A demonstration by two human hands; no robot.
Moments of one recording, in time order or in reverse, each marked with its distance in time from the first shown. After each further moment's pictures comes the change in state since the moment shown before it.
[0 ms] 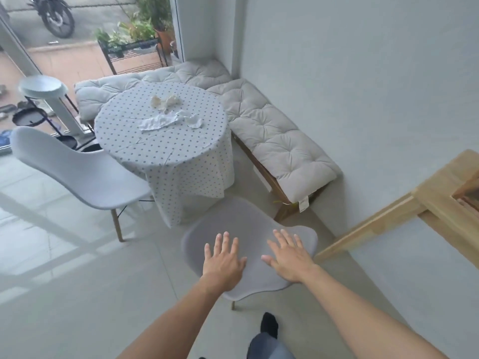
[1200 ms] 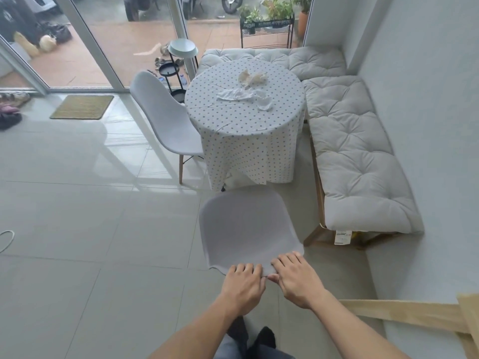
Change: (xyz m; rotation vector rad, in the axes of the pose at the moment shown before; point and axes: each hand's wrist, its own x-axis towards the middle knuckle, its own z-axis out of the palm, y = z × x) left_hand 0.031 0.238 0.067 -0.043 0.208 -0.338; right_hand 0.065 0.193 0.029 -0.225 0.168 -0.873
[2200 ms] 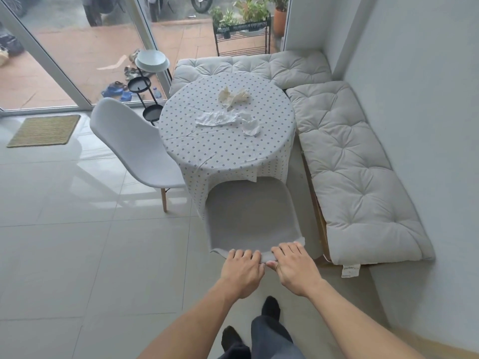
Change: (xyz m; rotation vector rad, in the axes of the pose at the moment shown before) left_hand 0.212 -0.097 -0.091 0.096 -0.062 0.089; right_hand 0.182 0.097 -0.060 0.026 0.043 0.194
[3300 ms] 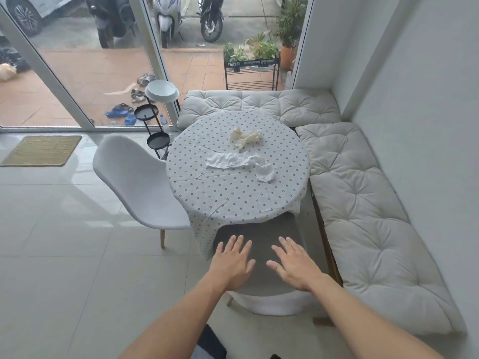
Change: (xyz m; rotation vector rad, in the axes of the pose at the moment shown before) left_hand 0.140 -0.145 -0.092 -0.209 -0.022 -0.114; right_hand 0.197 0.047 -0.078 0.160 -0.236 0.115
